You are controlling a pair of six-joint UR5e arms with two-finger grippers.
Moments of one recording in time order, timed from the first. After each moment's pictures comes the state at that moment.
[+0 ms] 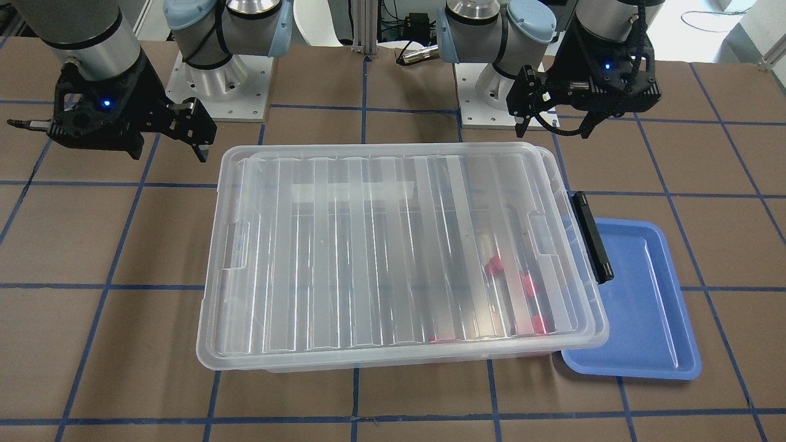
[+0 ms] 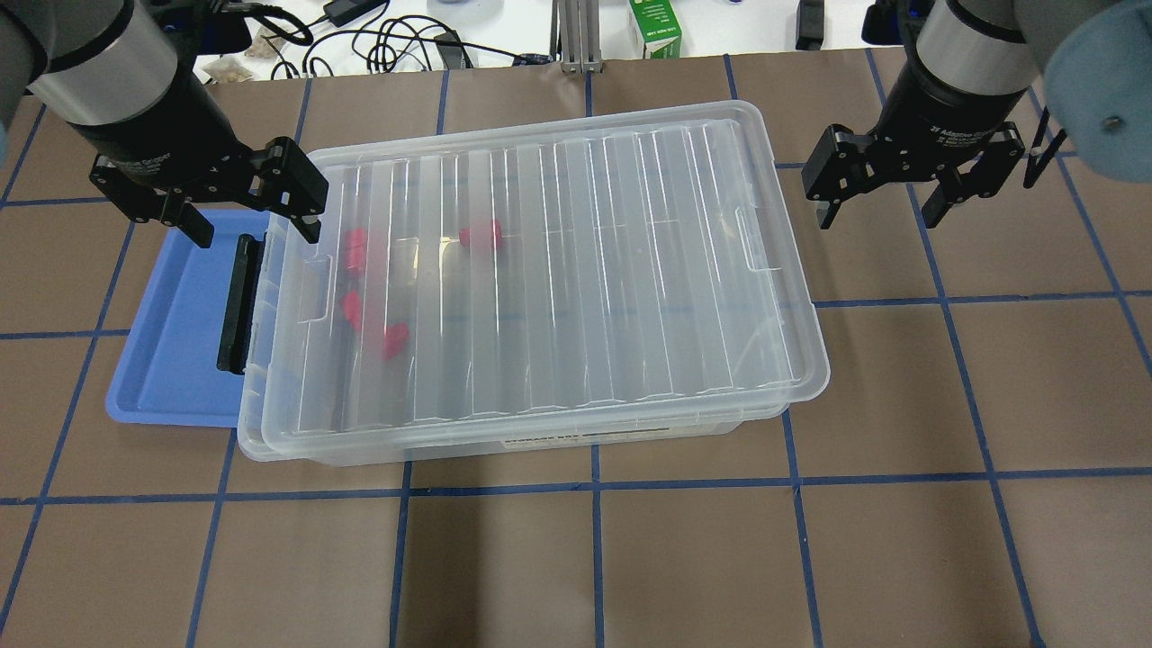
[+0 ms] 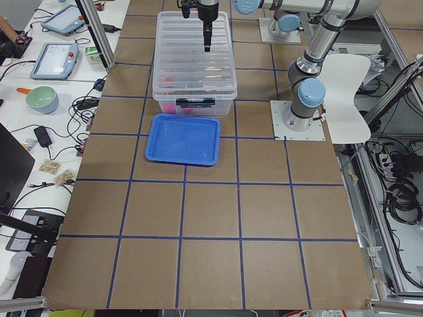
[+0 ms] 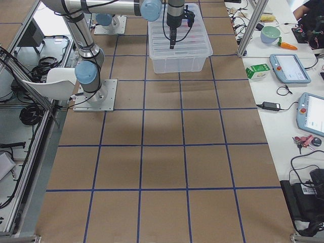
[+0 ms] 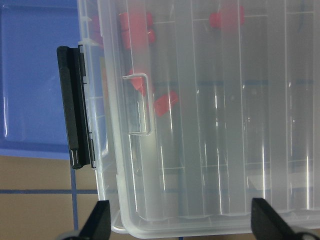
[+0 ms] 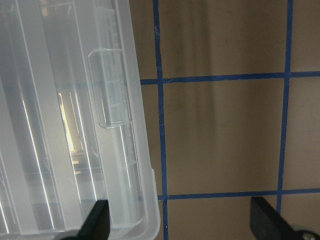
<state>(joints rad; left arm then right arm) -1.53 -1.49 -1.58 -1.64 1.58 0.04 1.52 -1.58 1.60 -1.55 -1.56 -0.01</state>
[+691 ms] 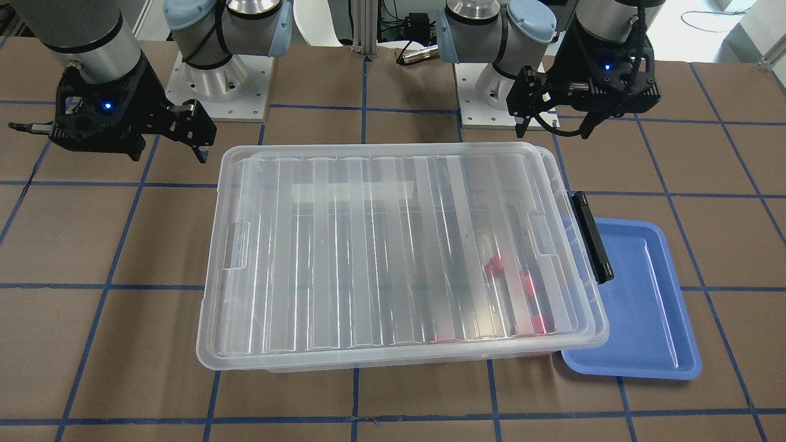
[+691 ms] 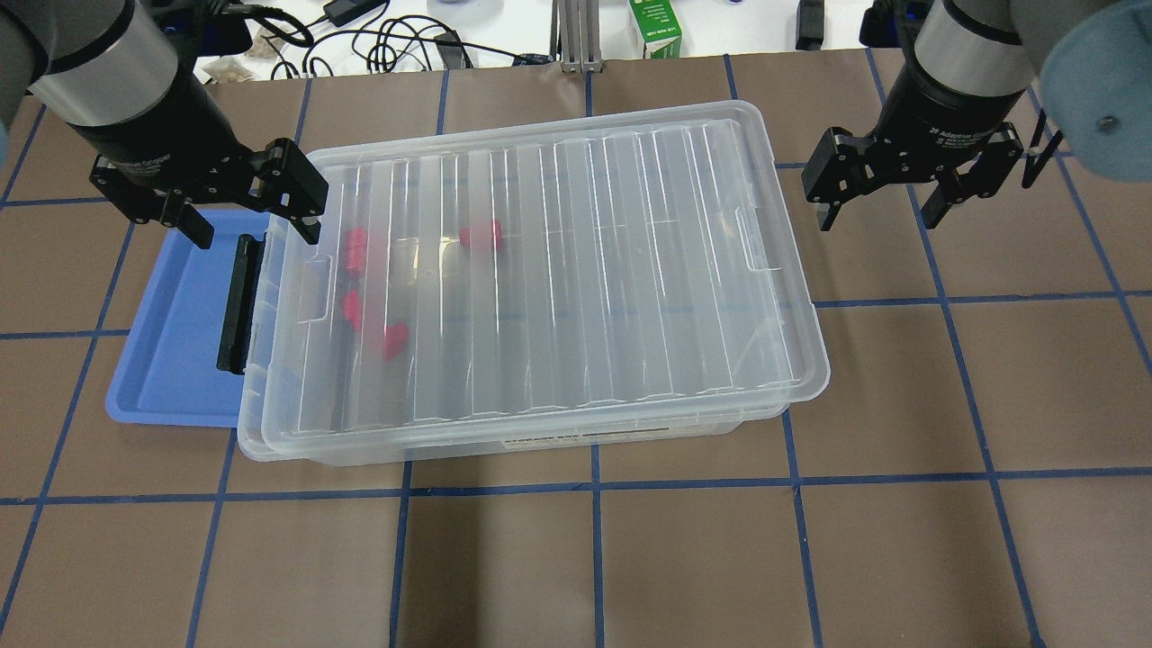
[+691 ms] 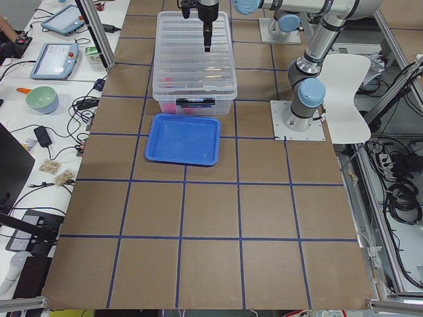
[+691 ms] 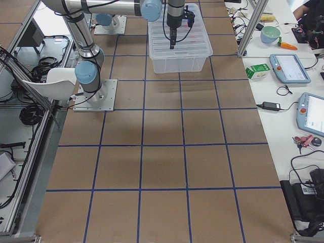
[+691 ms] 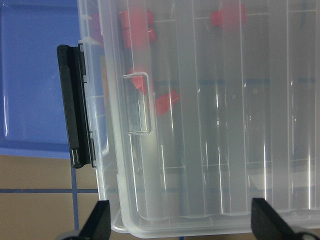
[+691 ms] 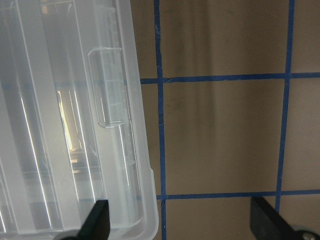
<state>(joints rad) -1.53 -1.49 -1.58 -1.64 1.58 0.05 1.52 -1.58 1.60 -1.55 -1.57 -0.02</state>
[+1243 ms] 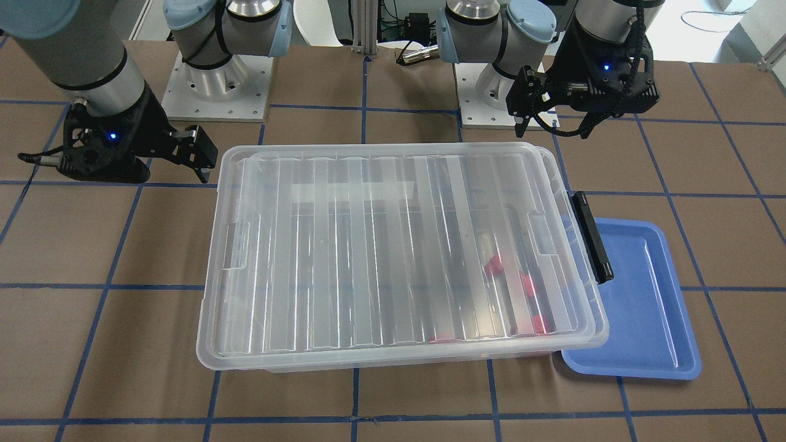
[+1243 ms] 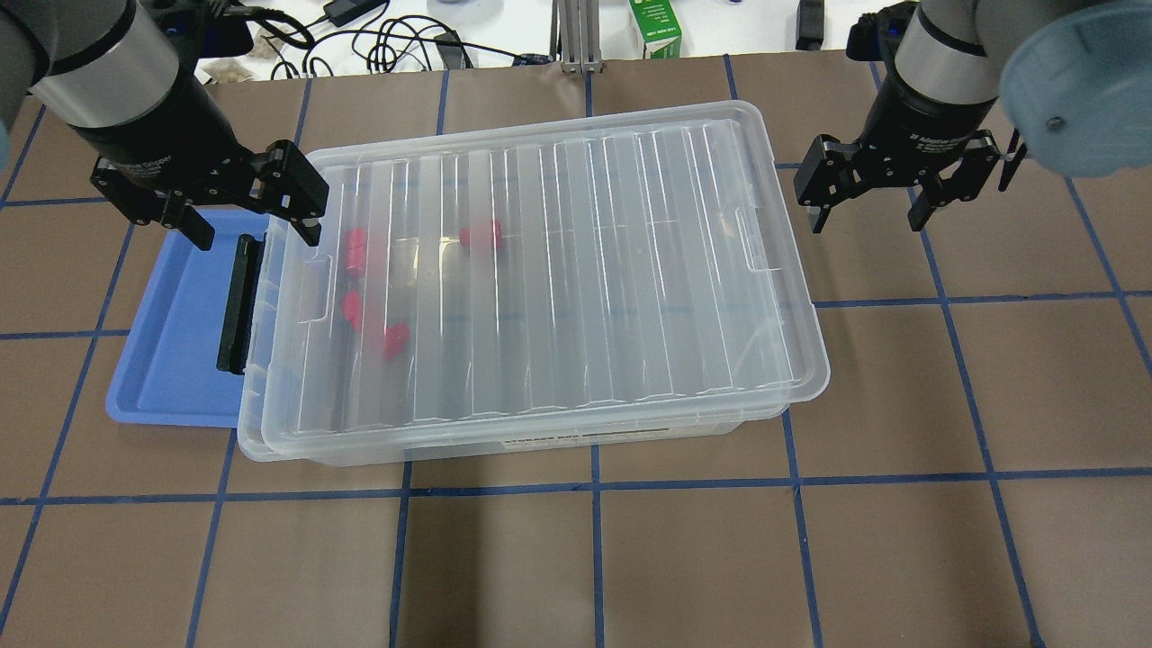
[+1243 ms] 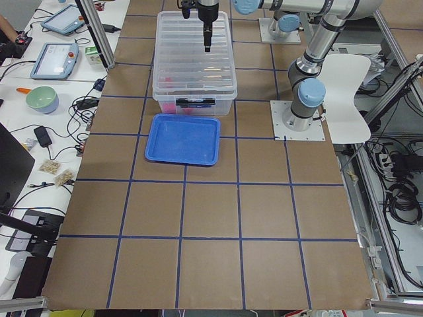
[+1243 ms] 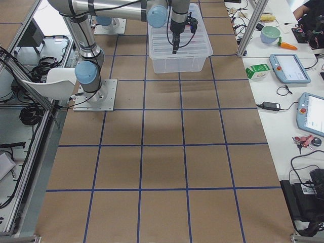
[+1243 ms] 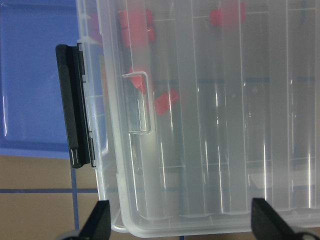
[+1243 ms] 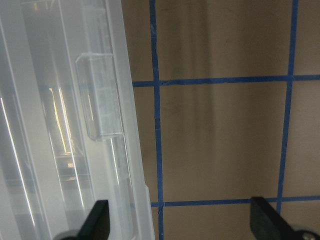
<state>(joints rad) -1.53 -1.49 -1.58 -1.64 1.58 0.05 1.52 -1.50 1.61 -1.63 -1.57 -0.02</state>
